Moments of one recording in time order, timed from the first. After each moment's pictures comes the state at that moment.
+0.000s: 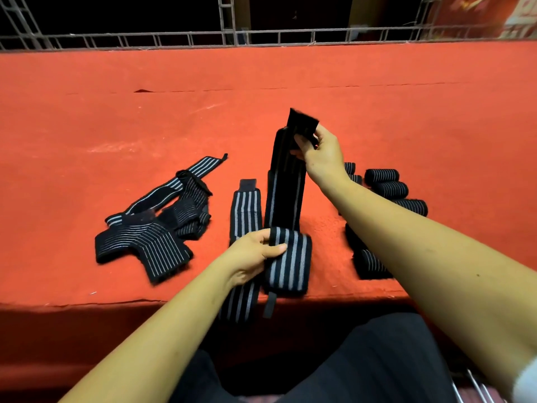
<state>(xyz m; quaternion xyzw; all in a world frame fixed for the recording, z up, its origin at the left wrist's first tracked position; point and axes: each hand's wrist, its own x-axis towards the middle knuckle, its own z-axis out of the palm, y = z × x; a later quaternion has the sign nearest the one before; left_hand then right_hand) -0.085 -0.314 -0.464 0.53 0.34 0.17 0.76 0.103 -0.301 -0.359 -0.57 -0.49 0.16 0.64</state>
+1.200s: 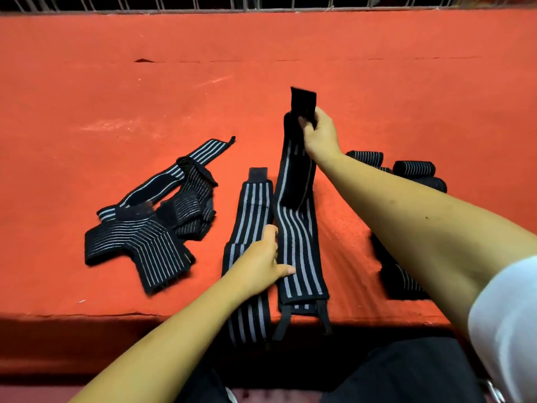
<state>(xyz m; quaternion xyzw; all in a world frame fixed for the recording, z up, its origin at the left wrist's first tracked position) -0.087 -0.288 -0.485 0.84 0.40 0.07 0.36 0.146 -0.168 -0.409 -0.66 -0.48 0.12 0.56</state>
